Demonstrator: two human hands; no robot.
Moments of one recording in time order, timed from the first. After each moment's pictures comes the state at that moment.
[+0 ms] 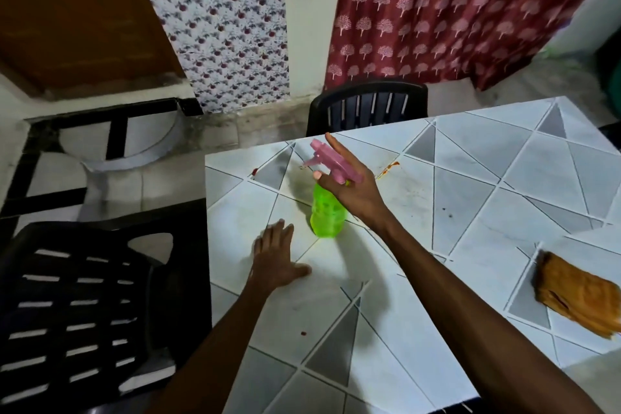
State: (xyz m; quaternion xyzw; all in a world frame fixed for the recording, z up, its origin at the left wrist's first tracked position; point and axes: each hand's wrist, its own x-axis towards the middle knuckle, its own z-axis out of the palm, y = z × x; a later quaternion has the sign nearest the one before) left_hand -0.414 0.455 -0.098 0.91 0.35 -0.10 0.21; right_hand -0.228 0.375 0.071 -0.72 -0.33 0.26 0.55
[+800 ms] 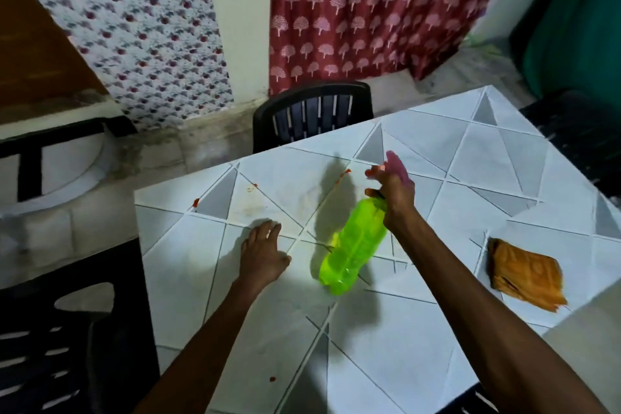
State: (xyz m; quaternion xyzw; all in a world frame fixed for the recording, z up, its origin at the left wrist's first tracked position) left_hand -0.315 0.464 -0.081 0.91 0.32 -0.07 0.27; right_hand -0.111 0.316 0.046 -0.65 0.09 0.20 0.73
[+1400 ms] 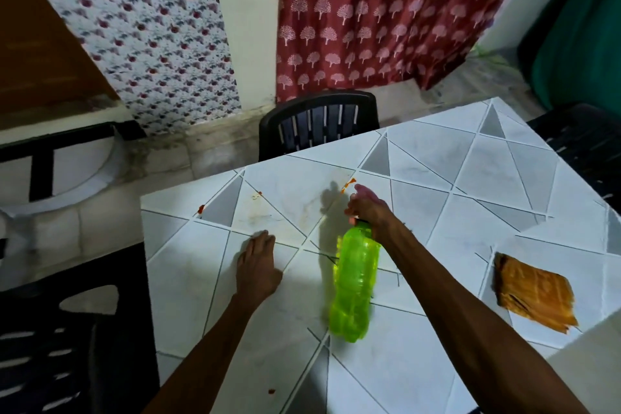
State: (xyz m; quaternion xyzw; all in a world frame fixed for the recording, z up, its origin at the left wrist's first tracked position) left_hand -0.322 0.466 -0.091 0.91 0.33 -0.07 0.23; right_hand -0.107 0.333 -0.001 -0.68 0.11 0.34 0.64
